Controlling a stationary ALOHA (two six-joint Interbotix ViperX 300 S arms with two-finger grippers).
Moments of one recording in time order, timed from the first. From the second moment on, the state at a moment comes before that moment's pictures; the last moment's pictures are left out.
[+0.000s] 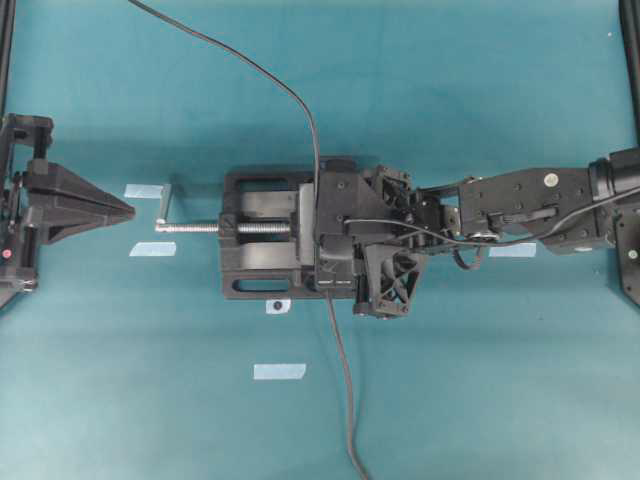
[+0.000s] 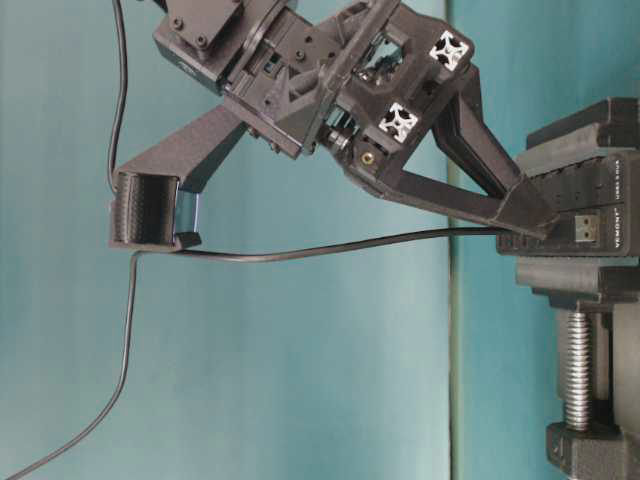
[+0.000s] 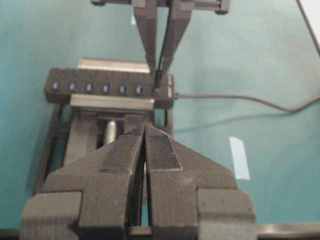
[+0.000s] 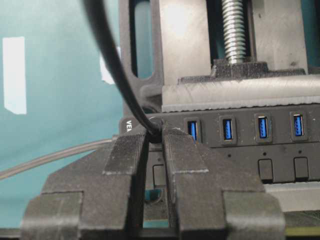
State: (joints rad) left arm 0.00 -0.94 1.12 0.01 0.14 -0.09; right arm 0.03 0.07 0.52 0.02 0.30 0.09
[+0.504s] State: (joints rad) left arm 0.00 -0.95 1.12 0.01 0.14 -0.09; right arm 0.04 0.08 0.51 0.02 0.31 0.09
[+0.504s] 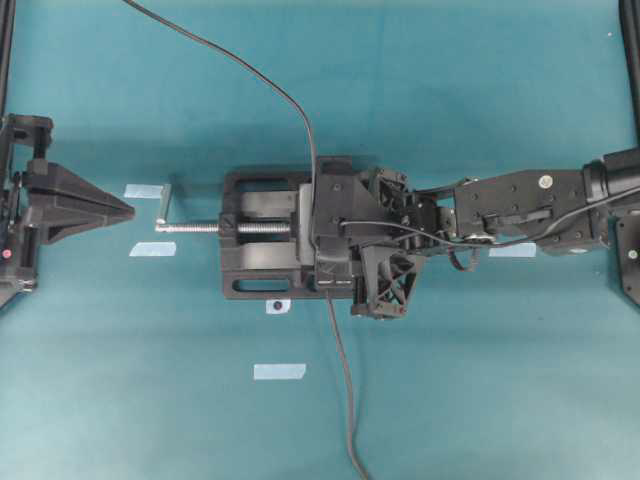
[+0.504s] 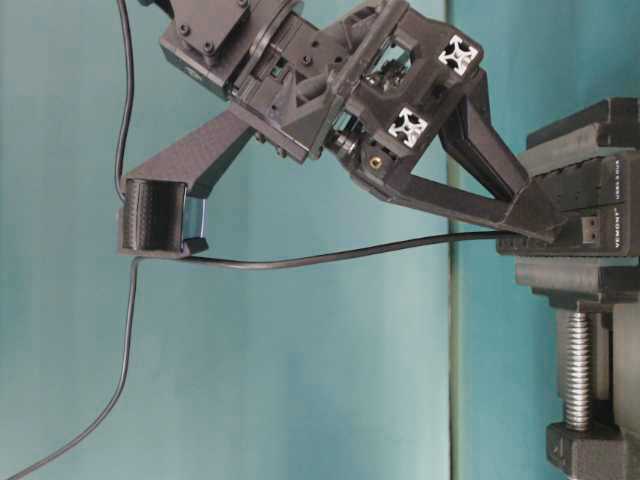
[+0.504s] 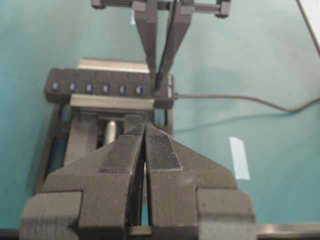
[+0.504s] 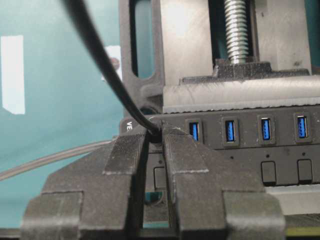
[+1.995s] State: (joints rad) left arm 0.00 -0.95 1.12 0.01 0.14 -0.10; right arm 0.04 0.11 0.50 0.02 0.37 0.09
